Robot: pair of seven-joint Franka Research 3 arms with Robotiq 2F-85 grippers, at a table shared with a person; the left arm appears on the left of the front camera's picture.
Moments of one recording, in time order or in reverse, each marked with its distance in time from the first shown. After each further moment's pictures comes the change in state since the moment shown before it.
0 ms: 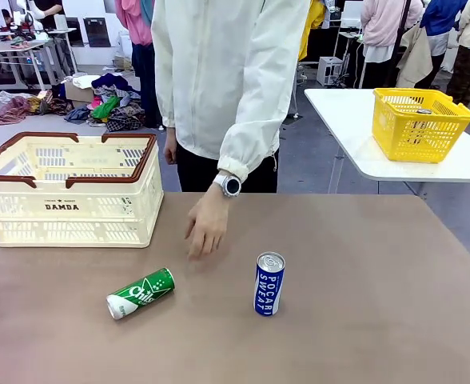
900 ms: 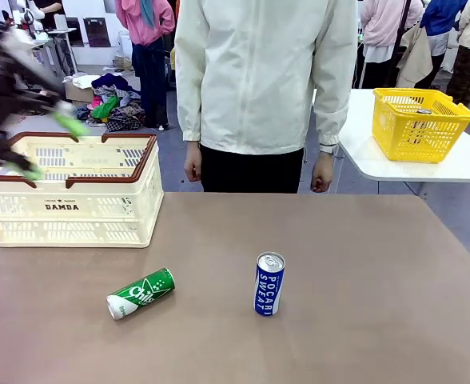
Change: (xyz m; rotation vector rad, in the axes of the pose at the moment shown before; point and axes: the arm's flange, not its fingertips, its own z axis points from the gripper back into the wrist) left arm -0.007 -0.116 -0.151 0.048 0.149 -0.069; right arm 0.000 0.000 0.000 0.000 0.000 0.000
